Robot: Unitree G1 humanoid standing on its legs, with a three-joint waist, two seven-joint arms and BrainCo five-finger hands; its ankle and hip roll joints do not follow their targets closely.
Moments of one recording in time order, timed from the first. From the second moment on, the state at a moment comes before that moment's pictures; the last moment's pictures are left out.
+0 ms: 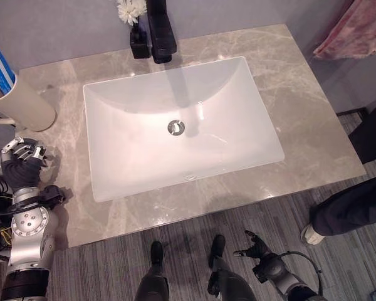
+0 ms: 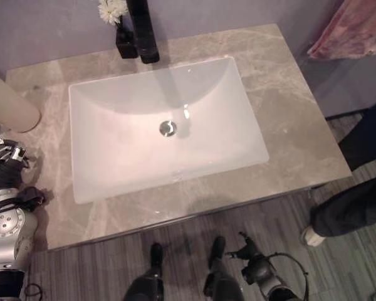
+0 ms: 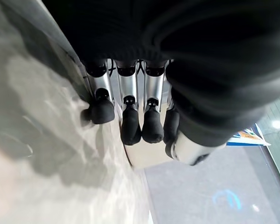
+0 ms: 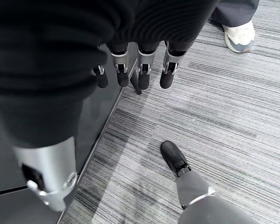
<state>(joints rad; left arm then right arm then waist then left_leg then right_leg) -0.08 0.63 0.24 0.18 -0.46 -0.30 0.36 -0.13 -0.30 0.40 0.95 -0.13 -0.06 -0.17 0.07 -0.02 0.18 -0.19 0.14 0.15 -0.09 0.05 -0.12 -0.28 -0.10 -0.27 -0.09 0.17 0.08</state>
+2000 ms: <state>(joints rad) -0.32 0.81 0.25 0.49 -0.54 -0.28 0.46 -0.09 -0.31 0.45 0.92 -0.13 -0.06 -0.17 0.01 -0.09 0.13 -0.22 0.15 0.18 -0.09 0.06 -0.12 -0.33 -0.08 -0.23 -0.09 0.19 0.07</state>
